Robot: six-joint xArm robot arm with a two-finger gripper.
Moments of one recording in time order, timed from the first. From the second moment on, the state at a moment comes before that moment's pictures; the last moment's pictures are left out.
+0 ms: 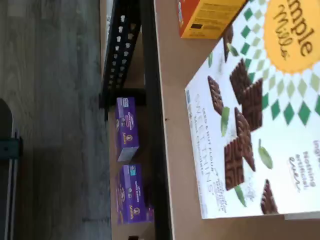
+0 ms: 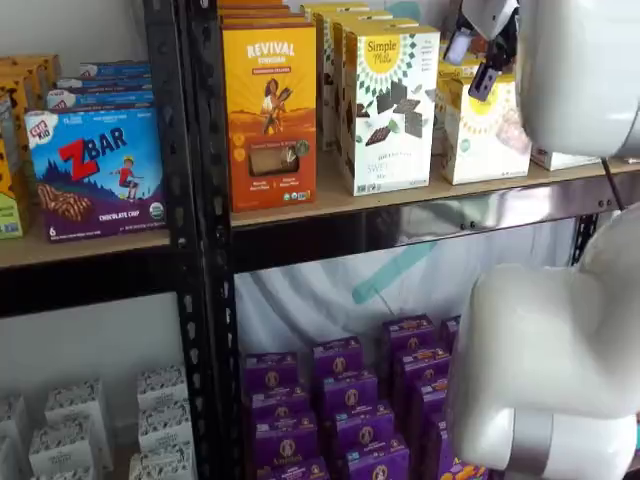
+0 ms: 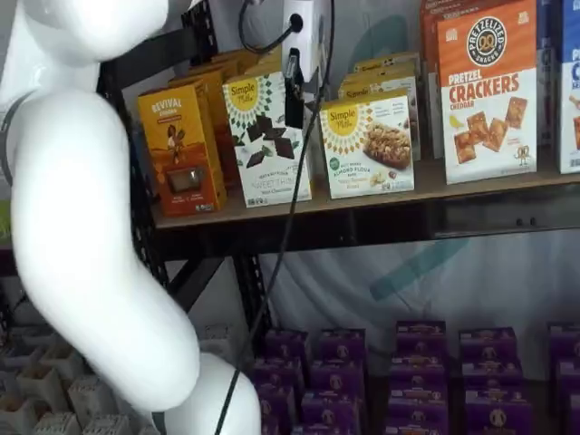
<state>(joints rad) -0.48 -0.45 -1.35 0.41 1.68 -1.93</state>
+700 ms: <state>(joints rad) -0.48 -0.33 -1.44 0.40 1.68 -1.94</state>
